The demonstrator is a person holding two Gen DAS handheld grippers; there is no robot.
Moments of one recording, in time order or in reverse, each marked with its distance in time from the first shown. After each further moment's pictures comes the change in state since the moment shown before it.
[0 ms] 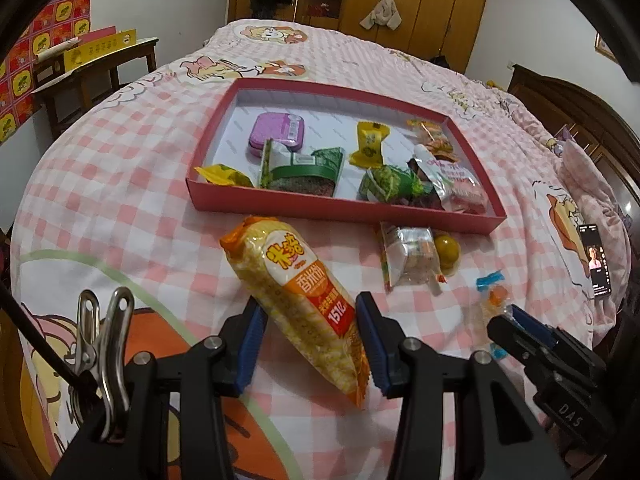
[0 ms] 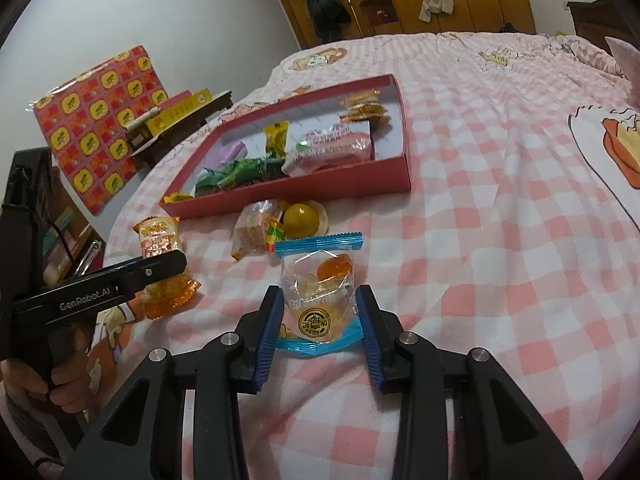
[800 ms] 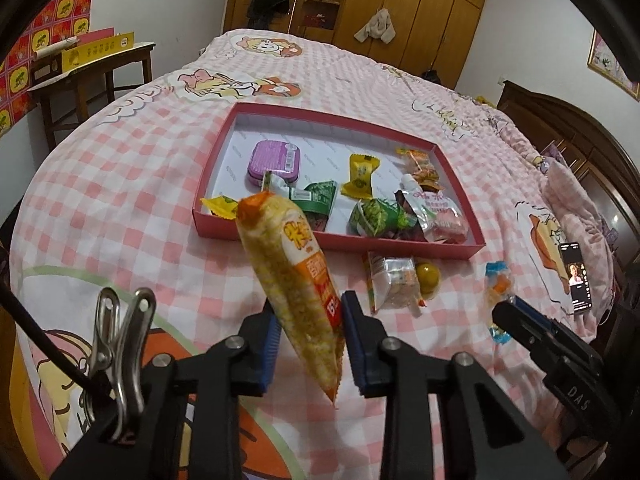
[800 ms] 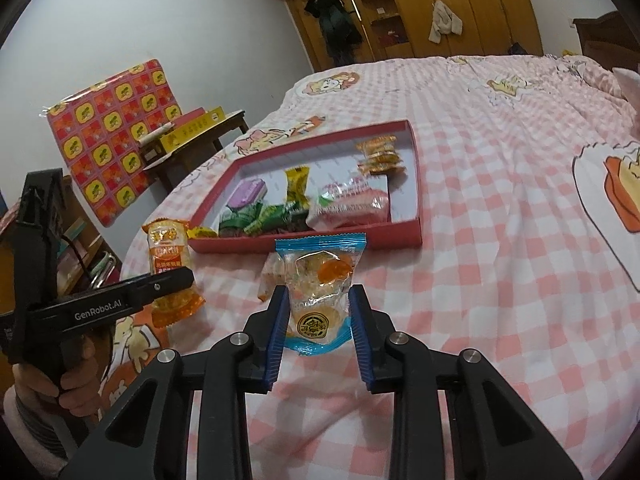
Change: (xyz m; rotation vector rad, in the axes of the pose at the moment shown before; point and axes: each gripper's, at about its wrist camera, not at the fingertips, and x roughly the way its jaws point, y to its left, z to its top) left arm -0.019 0.009 0.016 -0.024 -0.034 -0.064; right arm -0.022 0.013 0.025 -0.032 -0.070 0.027
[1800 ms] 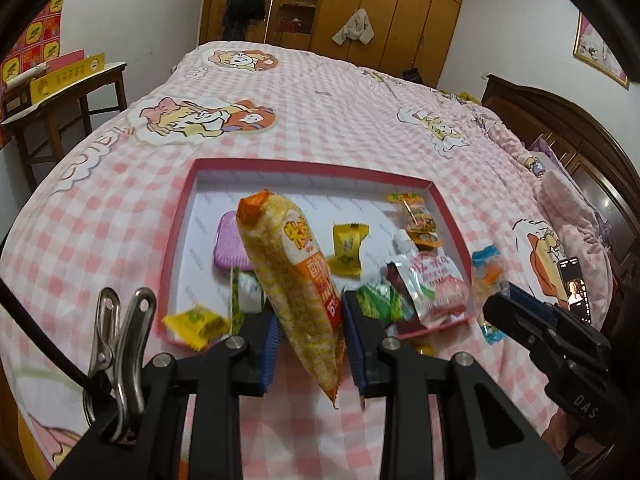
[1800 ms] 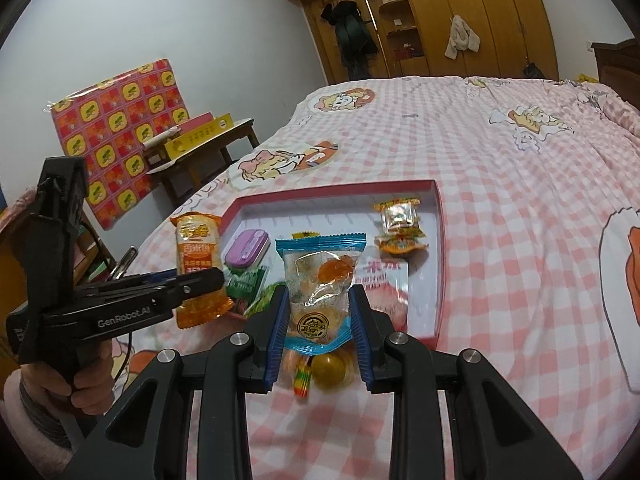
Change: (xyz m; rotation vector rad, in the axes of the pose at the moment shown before) left arm 0.039 -0.011 0.075 0.076 -0.010 -0.040; right arm 0.029 0.007 0.064 -0.060 -0.024 0.009
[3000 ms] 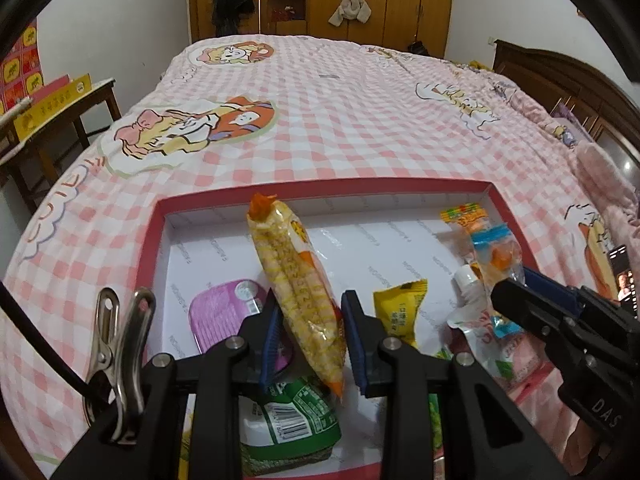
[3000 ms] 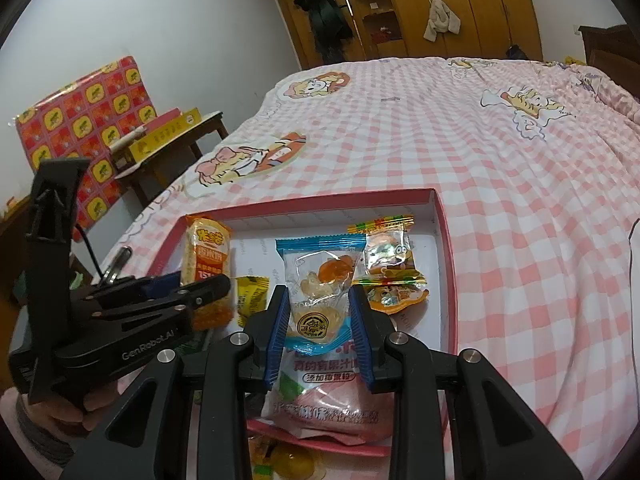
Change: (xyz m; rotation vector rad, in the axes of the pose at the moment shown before) left arm 0.082 -0.001 0.044 0.114 0.047 0.116; right arm 0.080 -0.024 0.038 0.053 0.053 -0.078
